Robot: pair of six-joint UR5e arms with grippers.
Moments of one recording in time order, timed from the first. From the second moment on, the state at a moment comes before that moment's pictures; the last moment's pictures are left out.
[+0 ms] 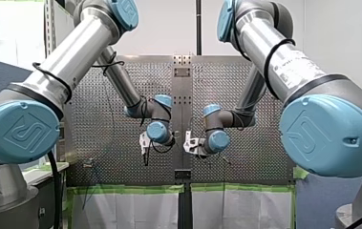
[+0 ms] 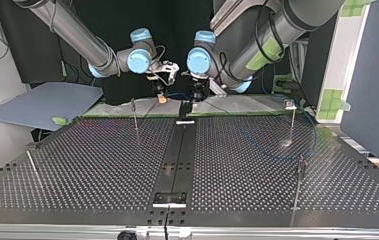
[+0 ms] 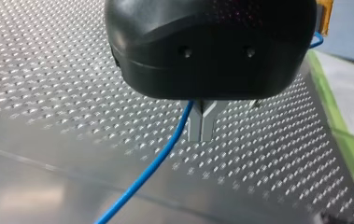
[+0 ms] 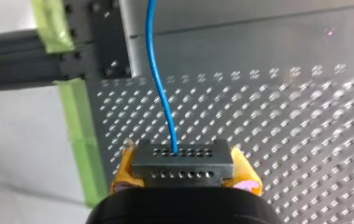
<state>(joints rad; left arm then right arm) -0.54 -2.23 -1.74 -2.56 -1.91 -1.83 2.18 -0.78 1.63 -0.49 1.58 1.74</state>
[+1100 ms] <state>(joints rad) -0.70 -2.32 -1.74 -2.44 -1.93 -1.88 2.08 -0.86 1.88 -0.67 1.61 1.75</state>
